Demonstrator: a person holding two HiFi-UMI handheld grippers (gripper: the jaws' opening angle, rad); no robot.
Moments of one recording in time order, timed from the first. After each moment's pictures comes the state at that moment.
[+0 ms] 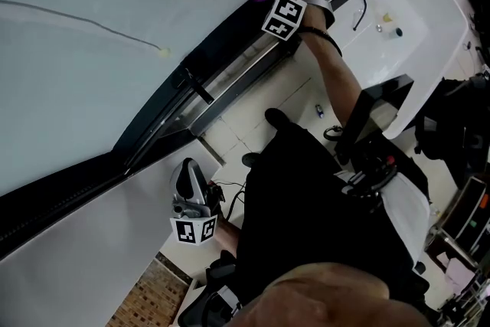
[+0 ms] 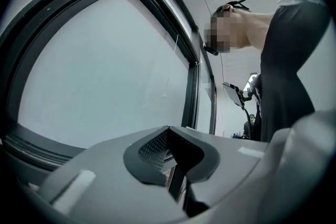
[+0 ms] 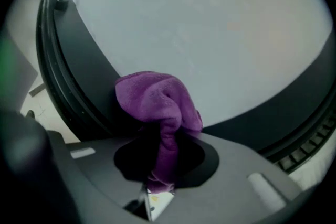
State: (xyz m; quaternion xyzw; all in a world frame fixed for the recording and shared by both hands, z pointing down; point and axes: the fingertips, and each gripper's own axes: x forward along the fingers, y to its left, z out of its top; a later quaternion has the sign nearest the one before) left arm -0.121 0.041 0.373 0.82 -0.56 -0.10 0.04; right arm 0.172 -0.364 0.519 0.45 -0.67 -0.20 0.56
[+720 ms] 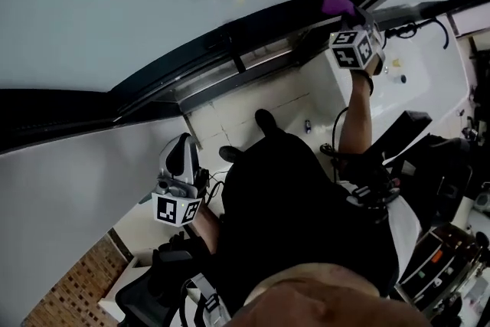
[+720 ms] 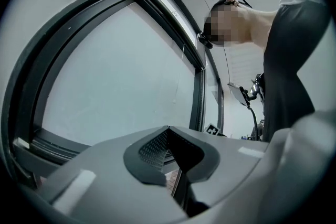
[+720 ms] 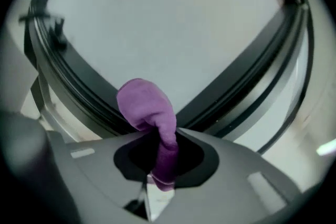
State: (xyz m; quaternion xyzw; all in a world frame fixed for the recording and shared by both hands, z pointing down) left arm -0.140 0.062 0.363 0.80 -0.60 -0.11 0.03; right arm 0.228 -0.307 0.458 0.55 -0.70 -0.13 0.44
